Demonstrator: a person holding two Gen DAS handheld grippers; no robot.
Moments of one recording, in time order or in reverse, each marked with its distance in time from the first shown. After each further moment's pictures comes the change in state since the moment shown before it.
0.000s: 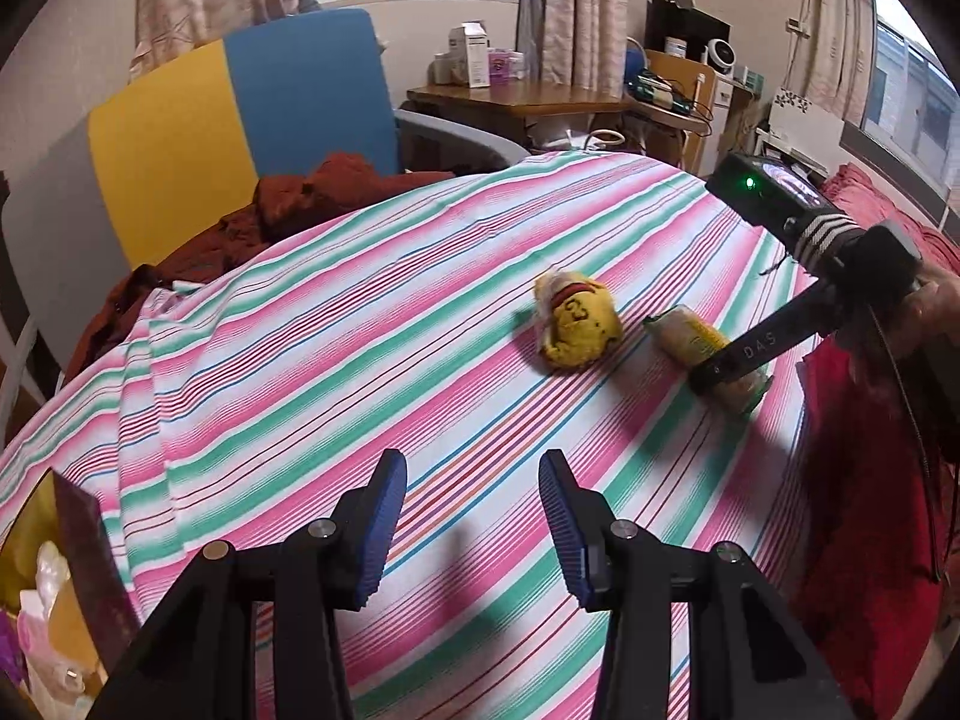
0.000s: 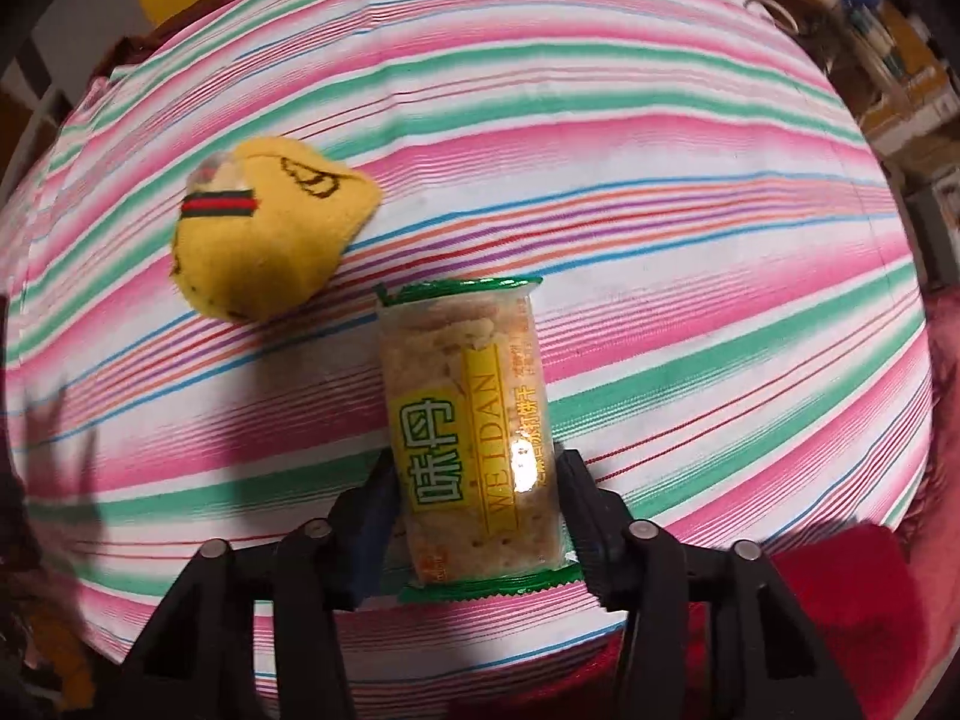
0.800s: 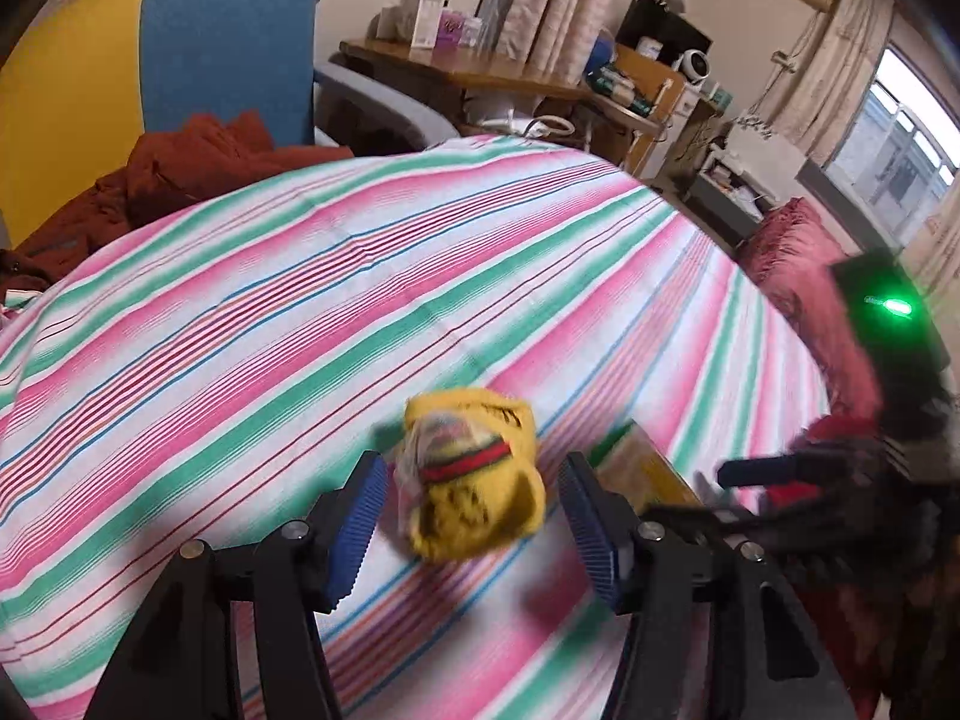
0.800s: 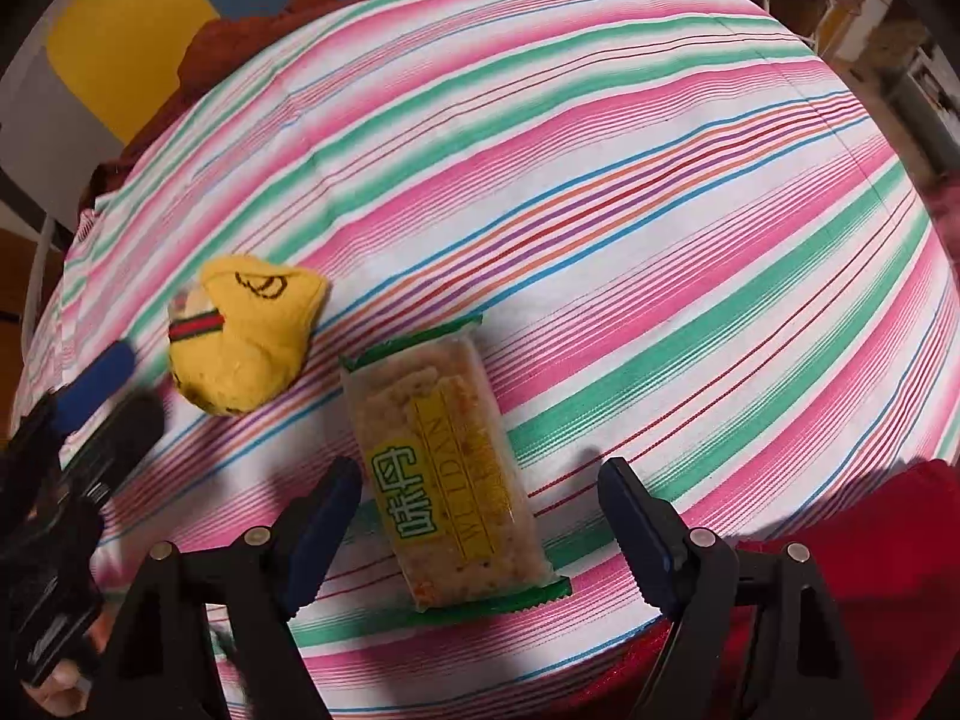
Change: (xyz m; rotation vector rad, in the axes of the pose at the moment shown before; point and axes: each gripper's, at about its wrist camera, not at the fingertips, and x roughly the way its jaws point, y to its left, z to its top) left arm 0.113 -0.028 0.090 -0.091 0.097 -0.260; right arm -0.026 -0.031 -0.029 0.149 -0.070 0.133
